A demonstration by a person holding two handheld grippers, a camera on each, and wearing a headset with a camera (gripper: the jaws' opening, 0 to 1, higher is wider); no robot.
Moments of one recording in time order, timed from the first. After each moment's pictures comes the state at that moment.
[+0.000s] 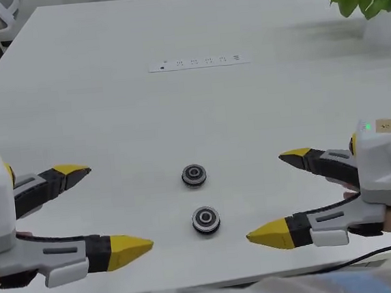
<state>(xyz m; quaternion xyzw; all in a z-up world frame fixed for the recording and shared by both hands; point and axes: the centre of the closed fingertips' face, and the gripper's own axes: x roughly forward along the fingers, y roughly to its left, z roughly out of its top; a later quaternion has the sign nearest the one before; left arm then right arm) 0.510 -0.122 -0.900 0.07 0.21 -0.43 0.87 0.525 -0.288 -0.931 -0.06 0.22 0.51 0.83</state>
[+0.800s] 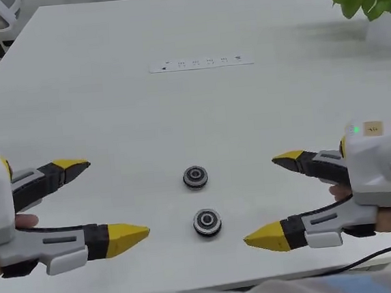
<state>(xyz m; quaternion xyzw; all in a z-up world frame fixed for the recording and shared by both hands) 0.521 -0.119 -0.902 0.09 0.21 -0.43 0.88 0.527 -0.276 -0.938 -0.09 0.23 0.52 0.82</state>
